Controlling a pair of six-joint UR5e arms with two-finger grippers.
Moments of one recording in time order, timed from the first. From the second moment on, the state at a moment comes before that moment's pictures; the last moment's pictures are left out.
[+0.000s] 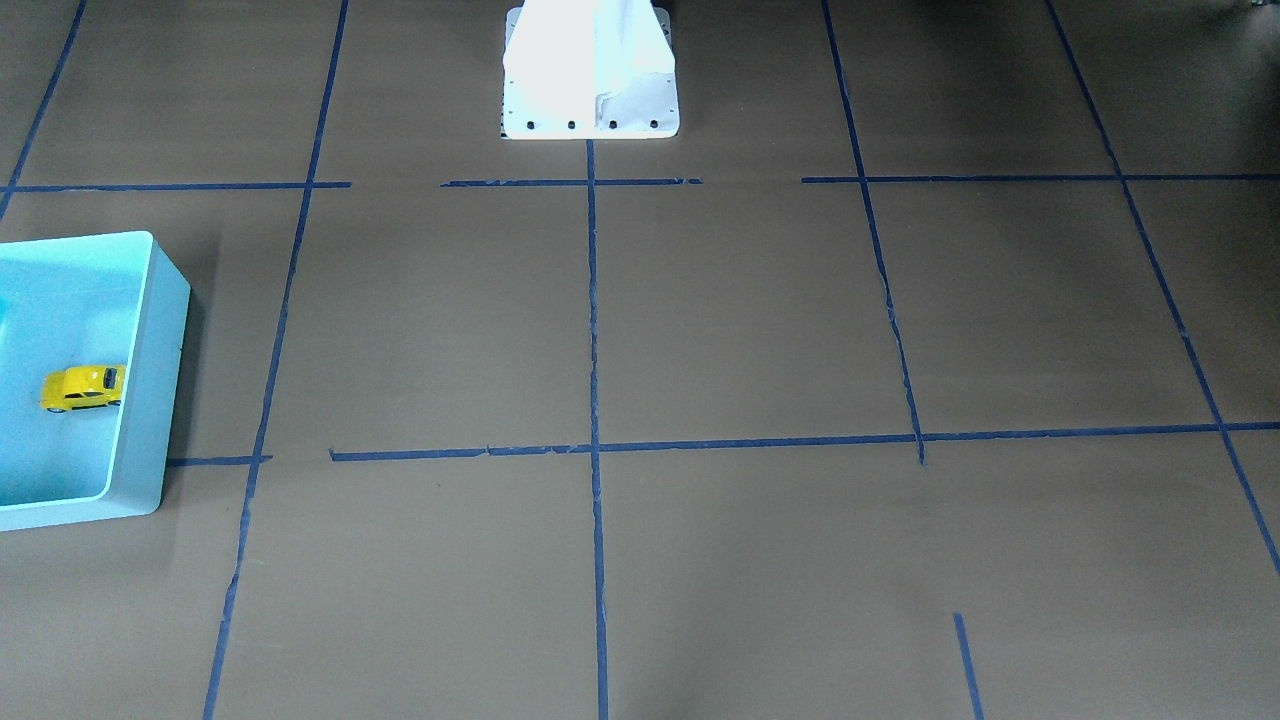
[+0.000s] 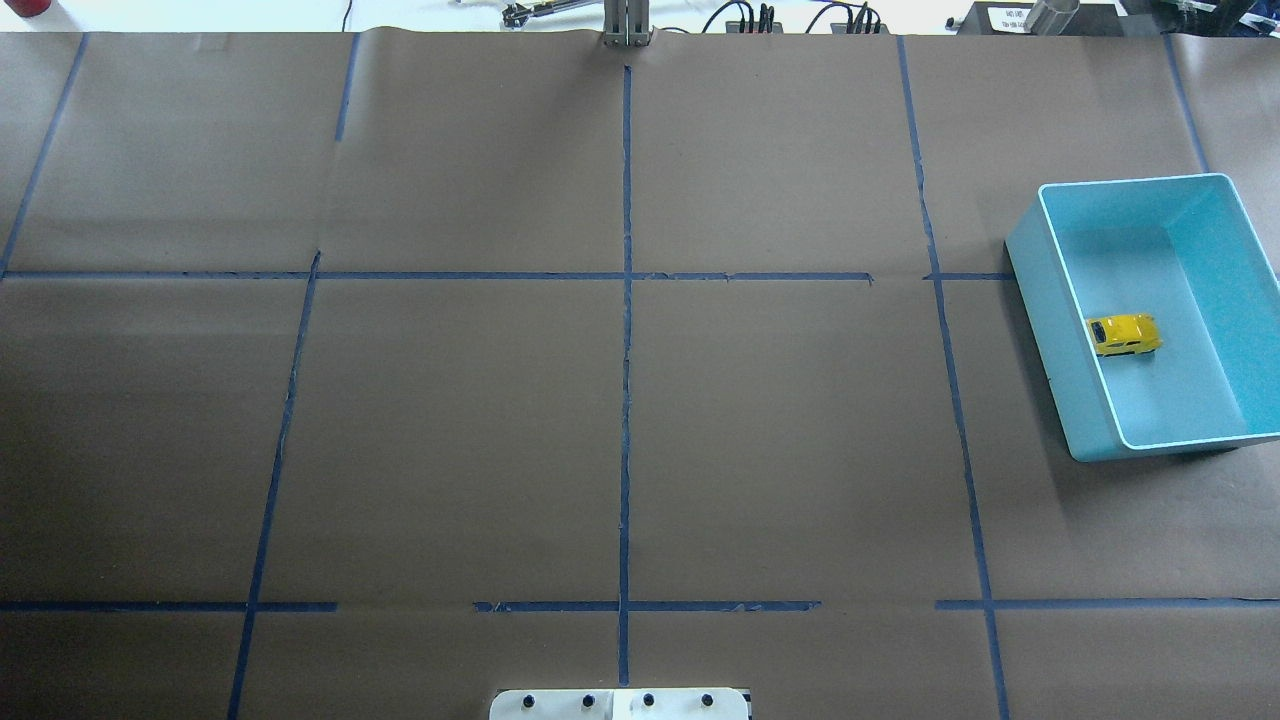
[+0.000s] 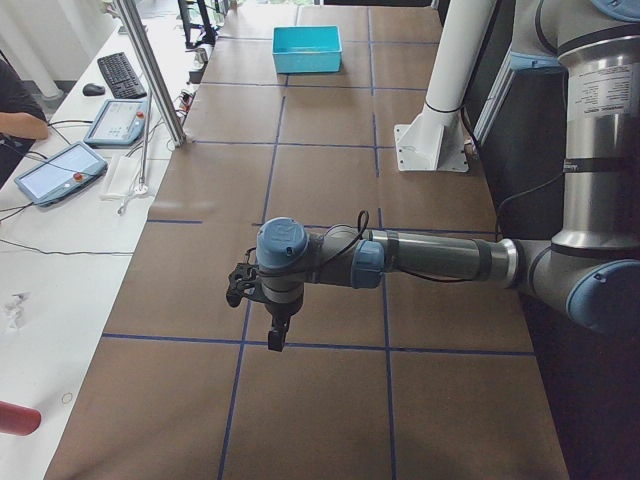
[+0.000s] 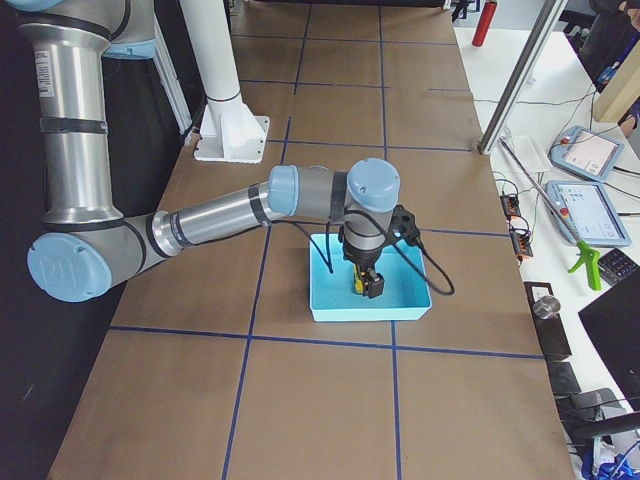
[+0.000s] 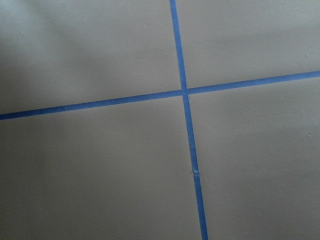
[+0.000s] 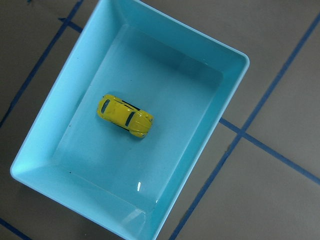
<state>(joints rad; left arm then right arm) -1.60 -1.48 -1.74 -1.58 -2.32 0.09 1.69 -1.58 1.84 -1.98 2.38 -0.51</state>
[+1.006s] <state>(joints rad) -1.60 -1.49 -1.73 -1.58 -2.32 0.10 1.71 -1.68 1.71 -1.72 2.37 -0.17</state>
